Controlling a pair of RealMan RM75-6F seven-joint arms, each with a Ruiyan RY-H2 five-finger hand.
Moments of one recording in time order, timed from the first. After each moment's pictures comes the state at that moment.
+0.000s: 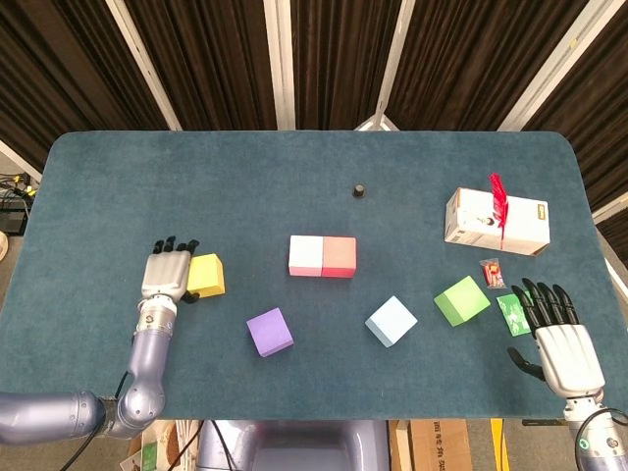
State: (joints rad) left arm -0.80 -1.54 -0.29 -1.75 0.37 1.31 0.92; right arm 0.12 -1.17 0.00 -1.56 -1.58 1.51 -0.08
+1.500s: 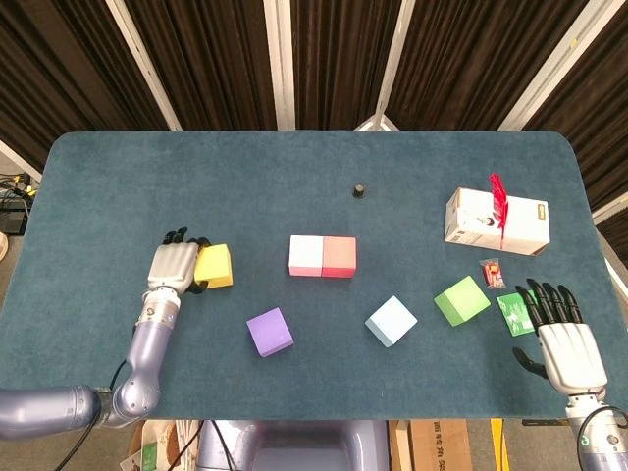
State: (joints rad) left arm -0.82 -1.51 -0.28 -1.70 0.46 1.18 0.77; right arm 0.12 -1.15 0.03 -1.59 -1.53 1.45 -0.13
